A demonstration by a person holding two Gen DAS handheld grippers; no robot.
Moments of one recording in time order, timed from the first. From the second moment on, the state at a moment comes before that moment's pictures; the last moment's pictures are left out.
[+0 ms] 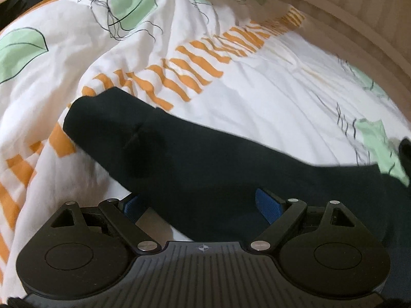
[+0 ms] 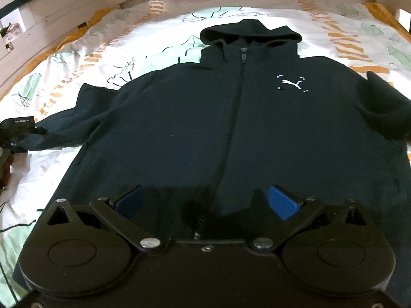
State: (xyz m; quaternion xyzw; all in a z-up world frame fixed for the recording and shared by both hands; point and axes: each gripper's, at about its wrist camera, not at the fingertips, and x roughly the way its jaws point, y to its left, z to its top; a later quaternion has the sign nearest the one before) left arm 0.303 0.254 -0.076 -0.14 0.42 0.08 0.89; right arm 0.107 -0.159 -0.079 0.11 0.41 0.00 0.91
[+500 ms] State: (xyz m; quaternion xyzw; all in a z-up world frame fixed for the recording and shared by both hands) left arm 0.310 0.301 -0.073 -0.25 0.36 0.09 0.90; right arm 0.214 -0.073 -0.071 0.06 0.35 0.09 0.93
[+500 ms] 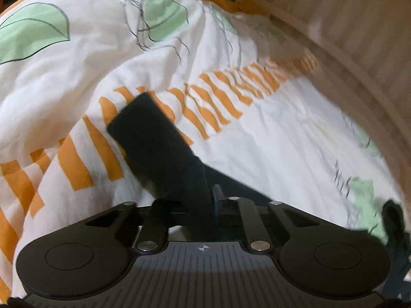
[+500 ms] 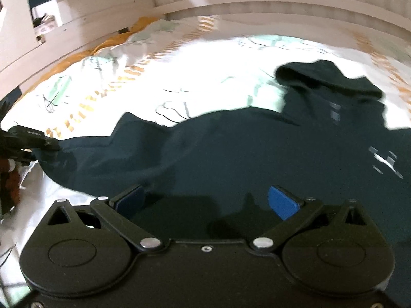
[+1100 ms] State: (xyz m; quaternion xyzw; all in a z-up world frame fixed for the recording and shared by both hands) left arm 0.290 0.249 0.038 -0.19 0.24 -0.03 0.95; right arm 0.263 -0.023 -0.124 -0.01 0.38 0.04 0.93
